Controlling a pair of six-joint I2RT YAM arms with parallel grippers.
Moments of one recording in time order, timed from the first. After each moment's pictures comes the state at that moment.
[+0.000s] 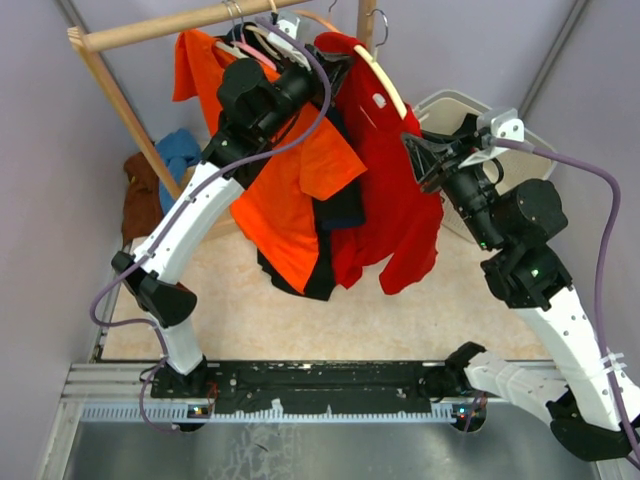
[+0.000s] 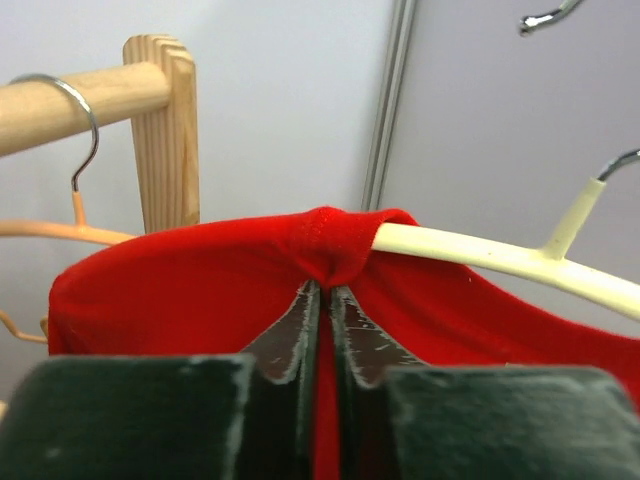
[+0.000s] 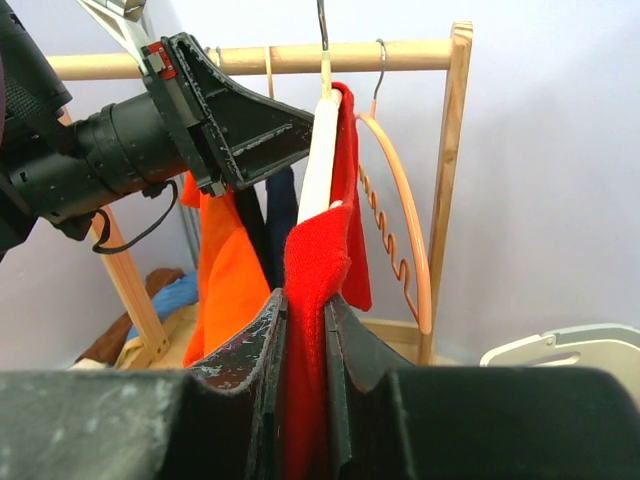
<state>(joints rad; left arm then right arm) -0.67 1.81 2.14 0.01 0.11 -0.15 0.61 0.89 1.32 -0.07 0.07 0.01</state>
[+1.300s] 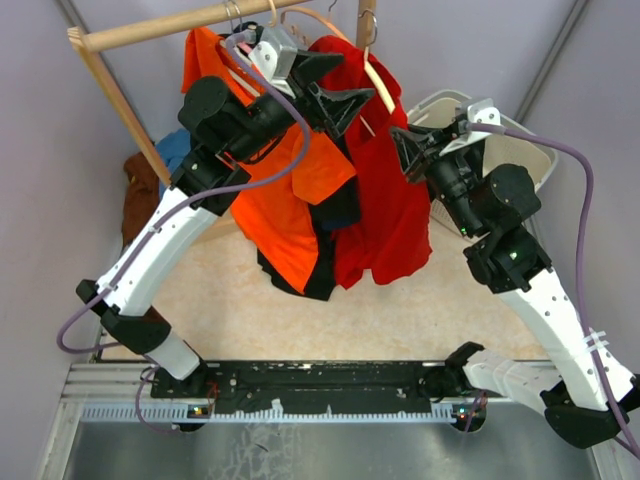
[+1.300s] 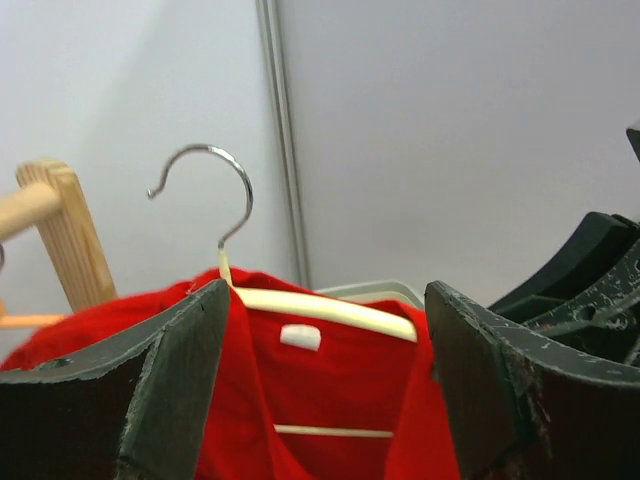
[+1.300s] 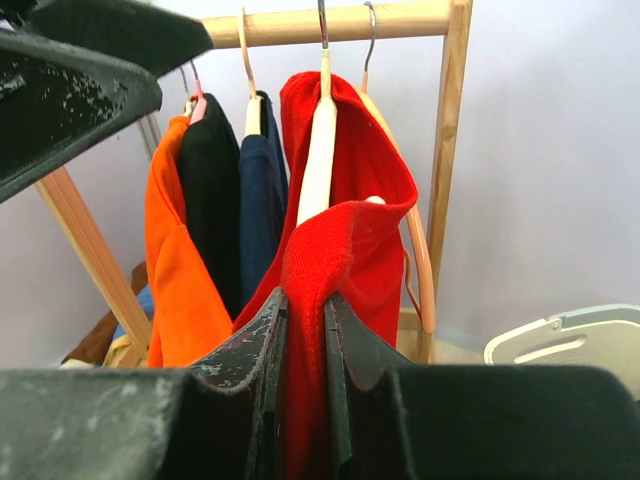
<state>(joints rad) -0.76 1.61 2.02 0.00 0.26 -0.05 0.62 0.98 1.32 -0.03 0.11 0.03</state>
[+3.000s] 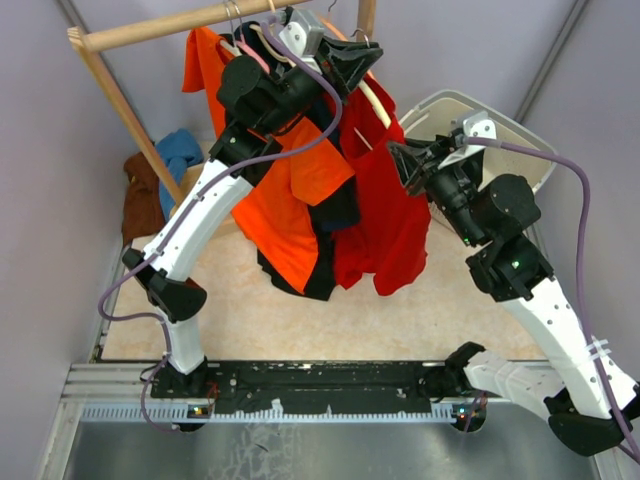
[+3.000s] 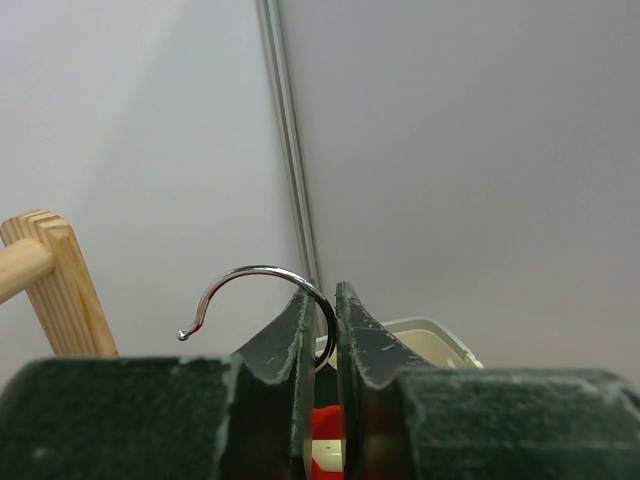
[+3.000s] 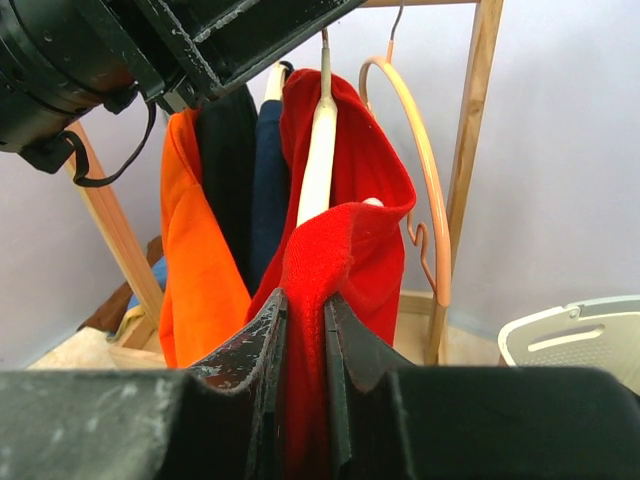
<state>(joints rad) -0.72 1.88 2.27 0.13 0.35 -0.04 0.62 0.93 1.26 -0.05 0.06 0.03</state>
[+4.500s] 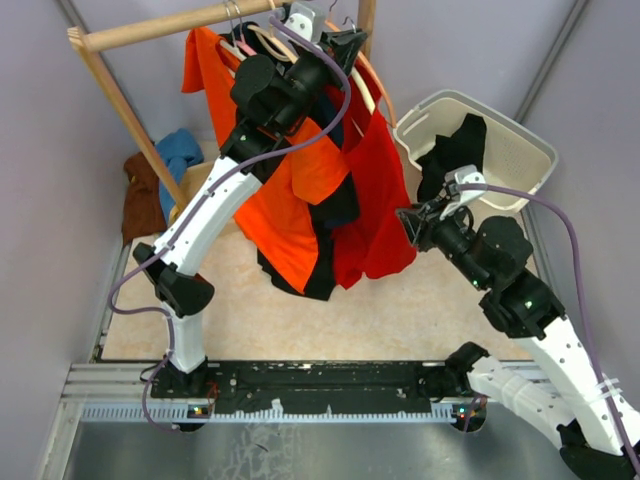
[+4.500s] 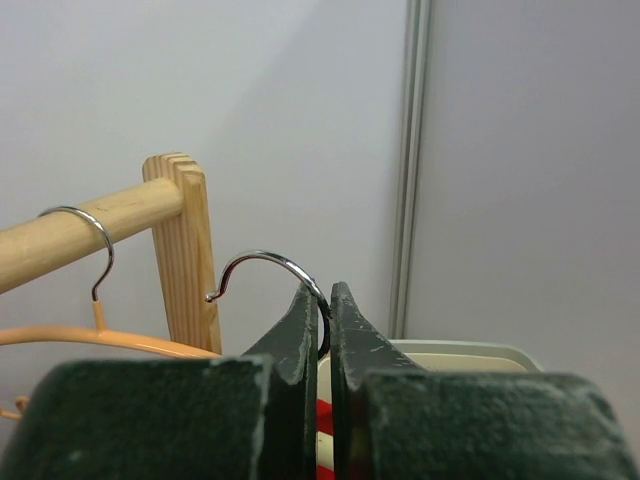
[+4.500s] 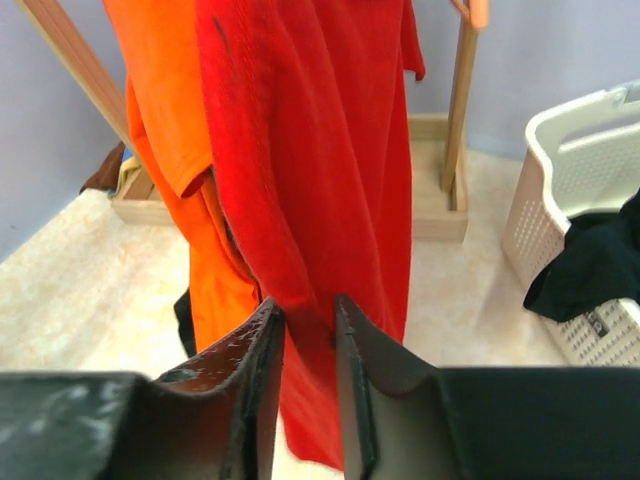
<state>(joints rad) -0.72 1.94 2.31 0.12 0.05 -0.02 0.62 0.69 1.02 -0.36 0.07 0.13</state>
